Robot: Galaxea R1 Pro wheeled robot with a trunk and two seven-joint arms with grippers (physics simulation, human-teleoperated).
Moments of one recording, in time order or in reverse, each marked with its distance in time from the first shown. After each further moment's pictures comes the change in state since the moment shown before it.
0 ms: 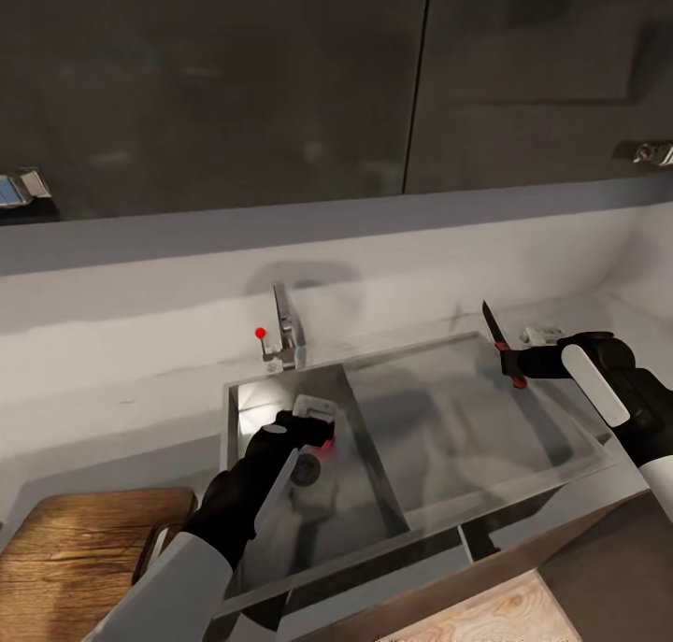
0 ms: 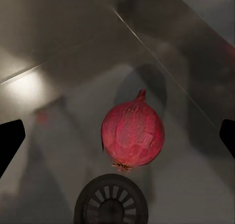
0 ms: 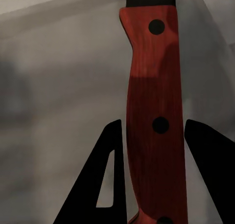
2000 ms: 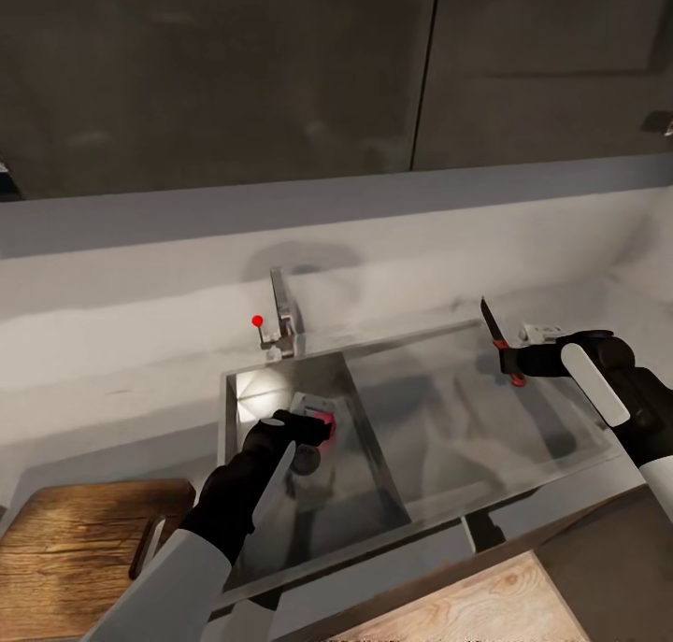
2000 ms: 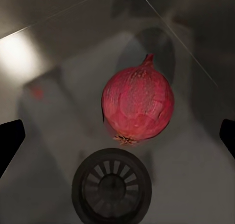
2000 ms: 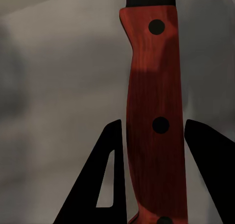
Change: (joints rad) left arm -0.006 0.000 0.016 -0.038 0.001 0.102 -0.002; right arm 0.000 0.000 0.003 -0.018 0.000 0.002 -0.001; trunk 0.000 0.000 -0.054
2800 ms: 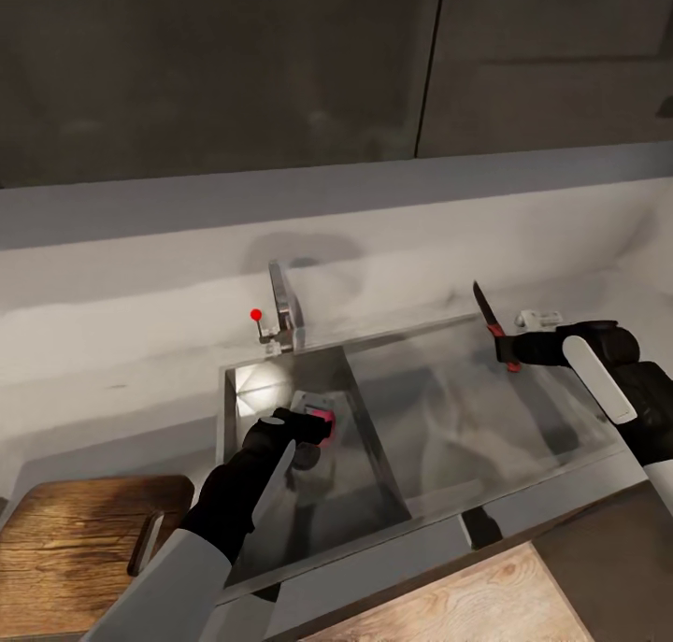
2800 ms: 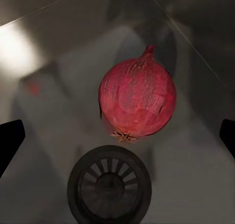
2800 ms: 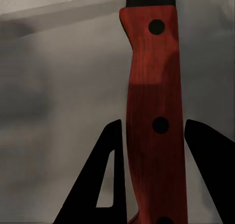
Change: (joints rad) left arm 0.000 0.000 -0.001 -0.012 -0.001 -0.001 -0.001; right arm -0.001 -0.007 0.005 -0.120 0.000 0.010 -0.001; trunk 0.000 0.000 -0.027
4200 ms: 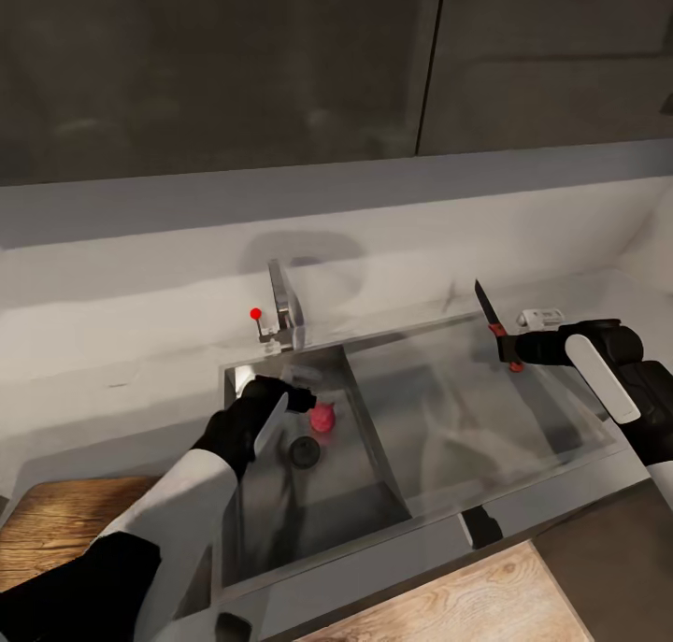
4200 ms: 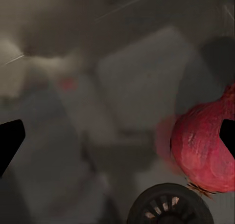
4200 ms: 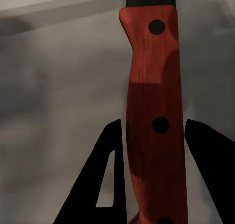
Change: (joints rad) left arm -0.280 0.000 0.098 0.365 0.002 0.018 0.006; right arm 0.000 -0.007 -0.004 -0.009 0.000 0.014 0.000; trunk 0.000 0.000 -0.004
